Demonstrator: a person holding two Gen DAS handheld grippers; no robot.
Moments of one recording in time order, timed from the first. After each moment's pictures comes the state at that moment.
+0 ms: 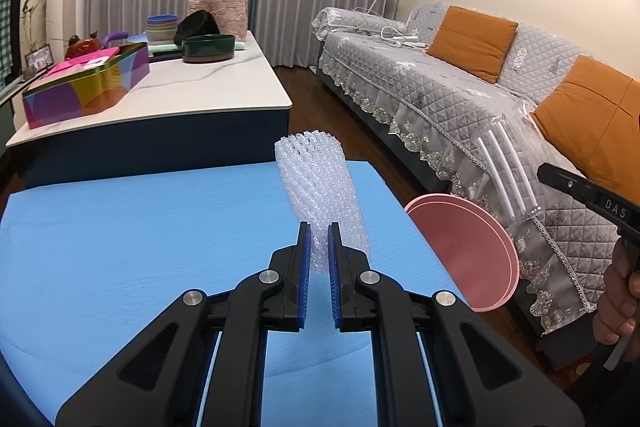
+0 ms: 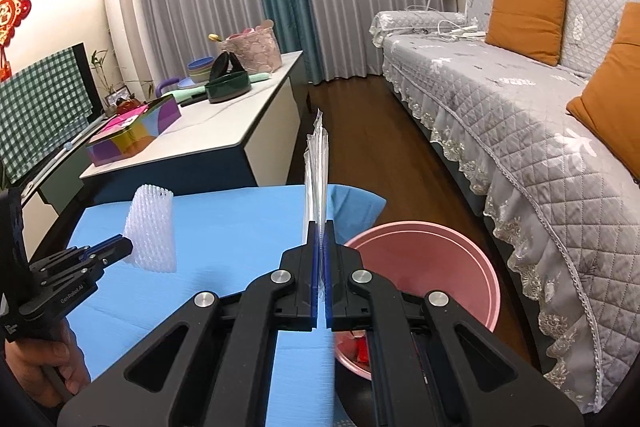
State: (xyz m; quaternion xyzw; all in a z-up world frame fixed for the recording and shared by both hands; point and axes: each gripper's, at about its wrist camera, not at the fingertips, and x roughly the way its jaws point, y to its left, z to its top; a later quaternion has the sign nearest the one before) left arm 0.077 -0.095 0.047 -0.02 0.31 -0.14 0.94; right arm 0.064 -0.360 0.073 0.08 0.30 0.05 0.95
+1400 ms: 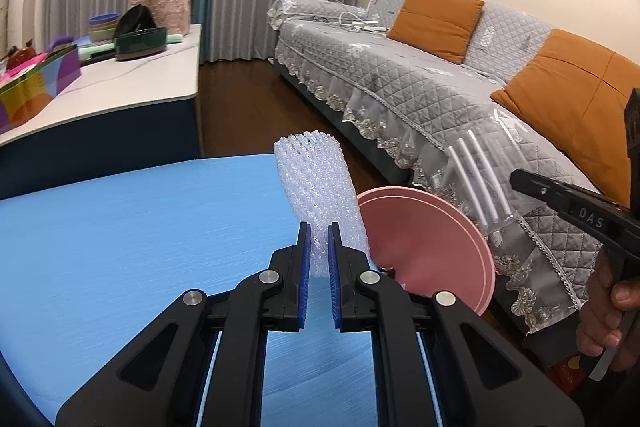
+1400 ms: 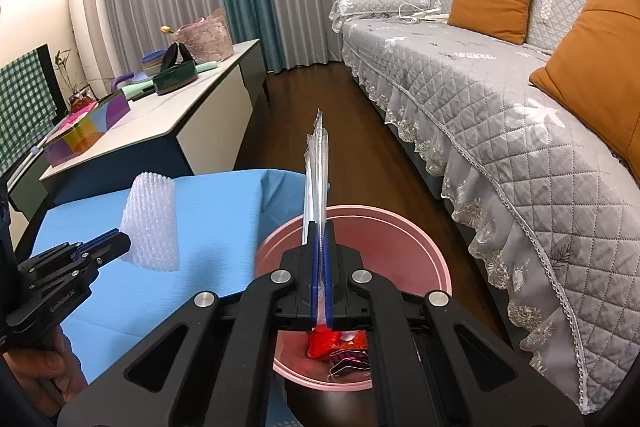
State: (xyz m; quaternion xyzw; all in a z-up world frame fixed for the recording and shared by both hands) left arm 0.106 -0.184 0.021 -0.01 0.32 -0.21 0.92; right arm 0.080 -0.418 0.038 0.08 0.33 -0.01 0.94
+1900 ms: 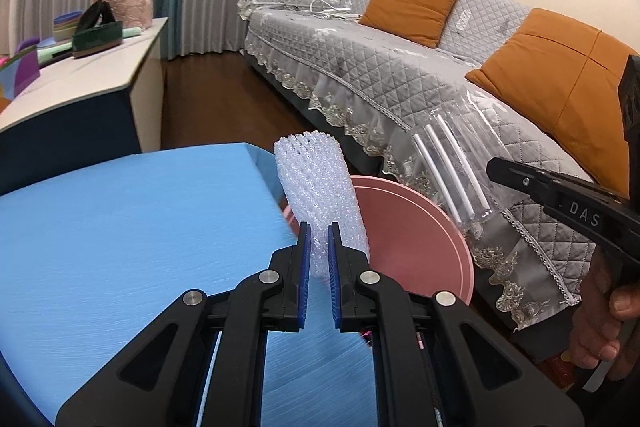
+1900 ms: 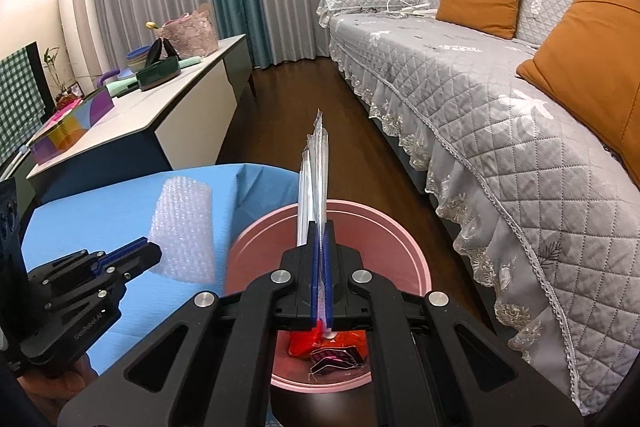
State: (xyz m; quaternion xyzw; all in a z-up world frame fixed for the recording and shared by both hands) left arm 0.113 -0.235 0.000 0.00 0.33 -0.25 0.91; right arm 0.084 -0.437 0.027 0.08 0.34 -0.03 0.94
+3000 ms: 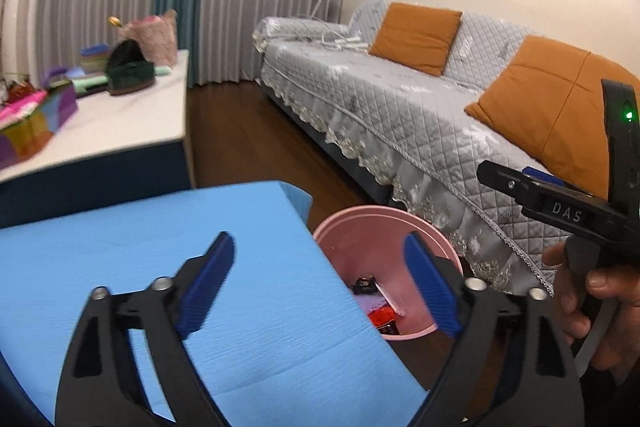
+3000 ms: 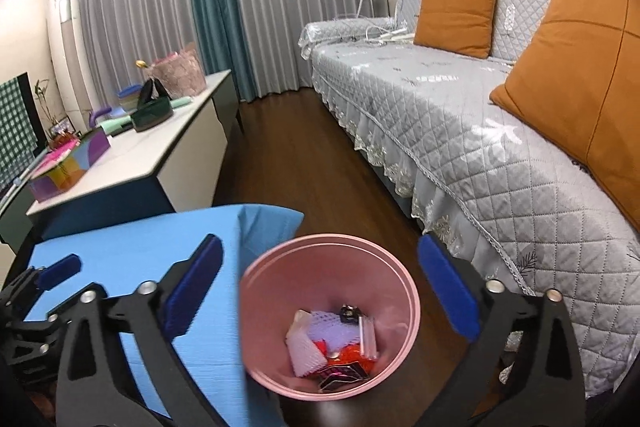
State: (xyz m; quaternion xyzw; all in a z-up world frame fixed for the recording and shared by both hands) left arm 0.064 -0.185 0.073 0.01 0.28 -0.22 0.93; right arm 0.057 -0.427 0.077 0.10 0.28 -0.06 0.95
